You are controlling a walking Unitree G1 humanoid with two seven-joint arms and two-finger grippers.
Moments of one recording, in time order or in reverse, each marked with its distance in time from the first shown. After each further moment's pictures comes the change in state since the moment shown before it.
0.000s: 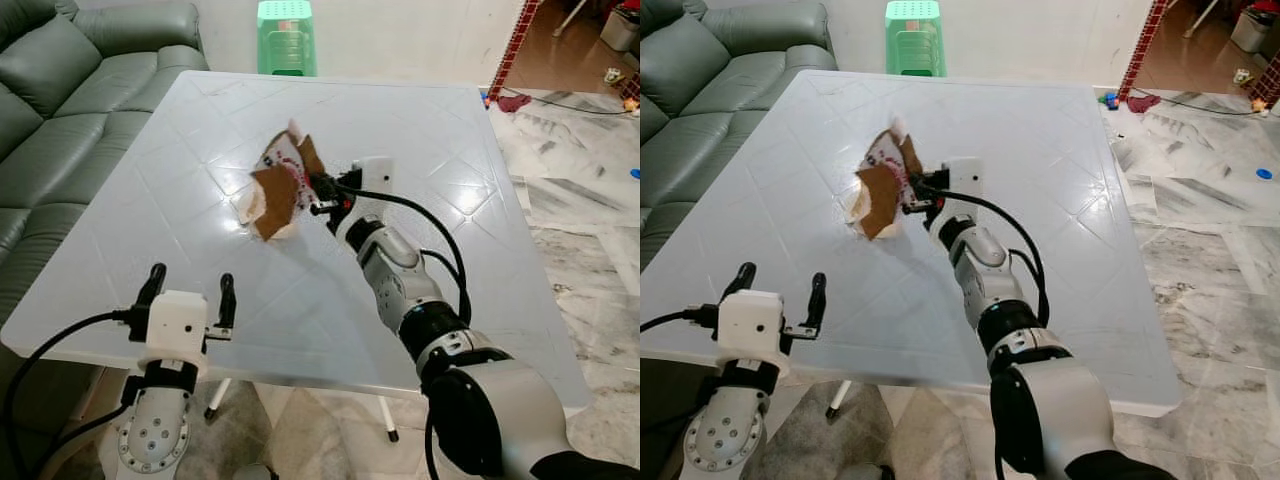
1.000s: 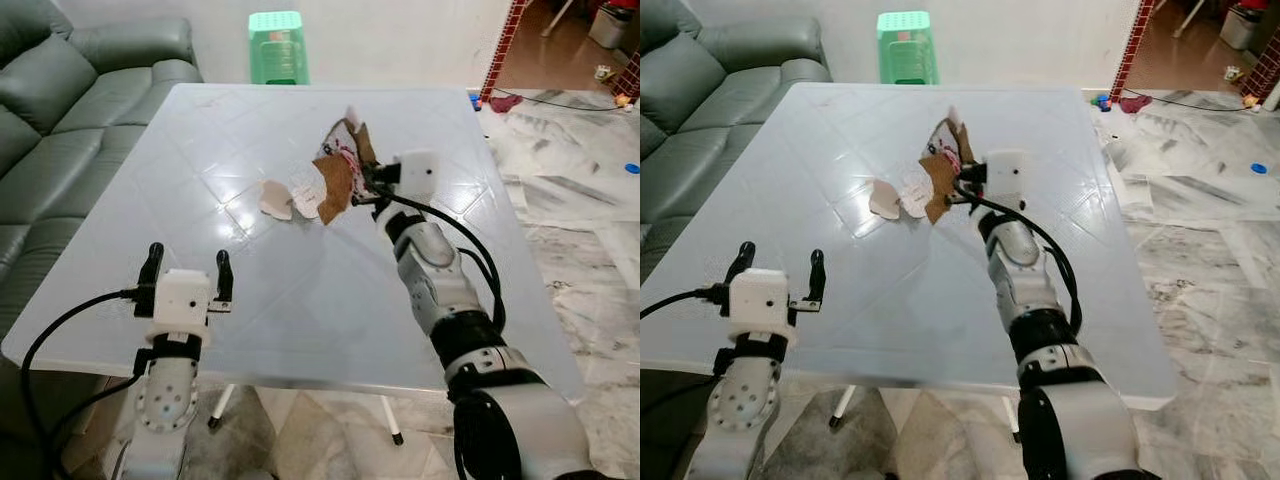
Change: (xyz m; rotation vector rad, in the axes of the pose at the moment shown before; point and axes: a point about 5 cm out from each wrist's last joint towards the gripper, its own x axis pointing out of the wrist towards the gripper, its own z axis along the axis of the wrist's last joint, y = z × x) left arm 0.015 0.001 -0.014 -0.005 -0.033 0.046; right arm -0.021 -0.040 0.023 -0.204 -0.078 -0.343
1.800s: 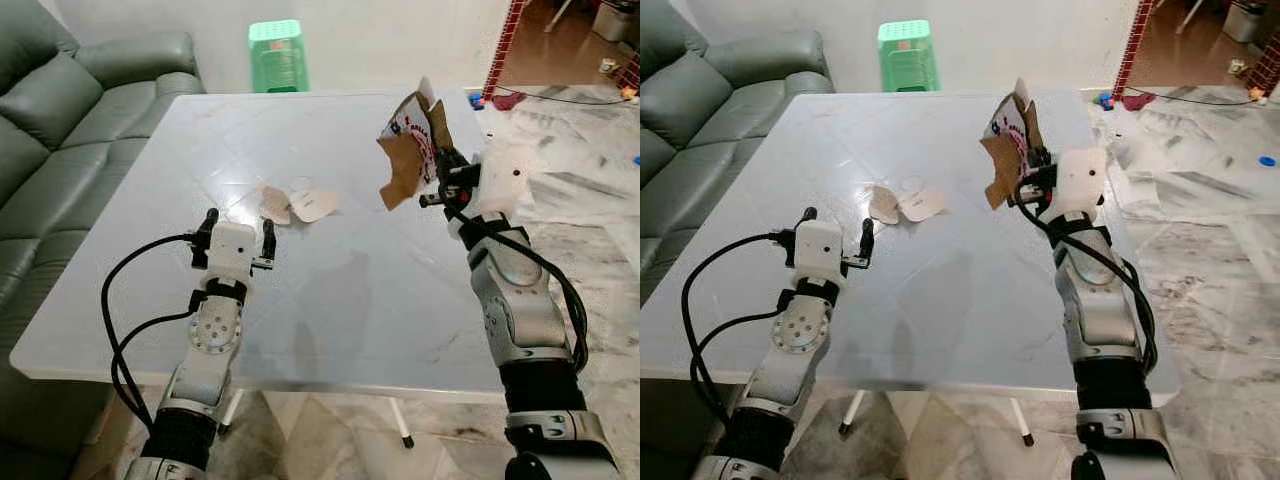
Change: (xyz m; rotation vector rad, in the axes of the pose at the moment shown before) left arm 0.081 -0.037 0.001 -0.044 -0.026 -0.066; right arm -0.058 -0.060 0.040 -0.229 -0.114 -0.130
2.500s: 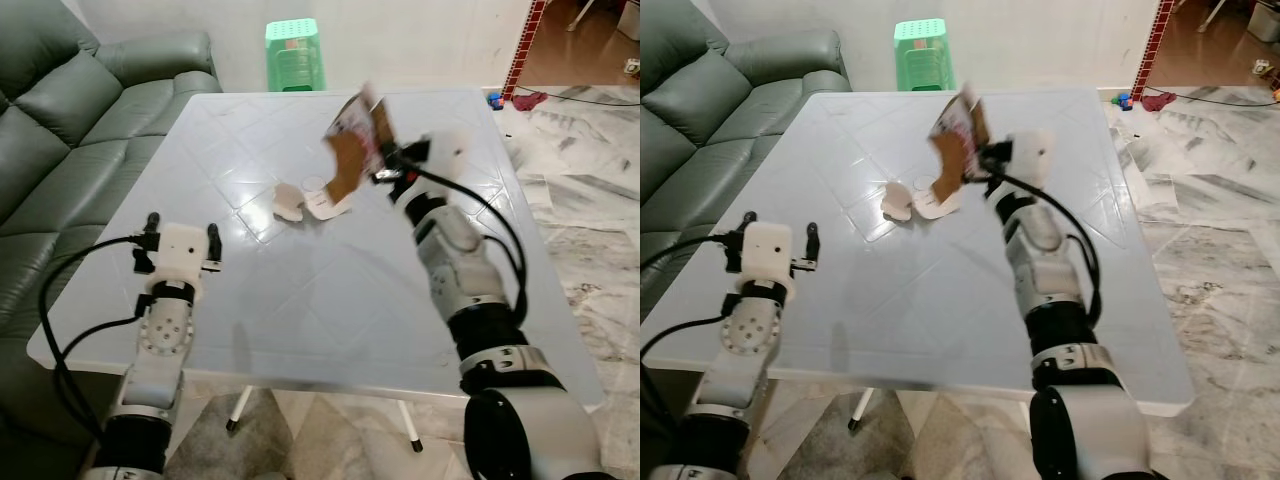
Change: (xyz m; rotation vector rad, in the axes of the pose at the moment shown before) left arm -0.010 0.035 -0.015 0.056 0.079 0.074; right arm 0.039 0.023 0.011 0.180 -0.045 0.059
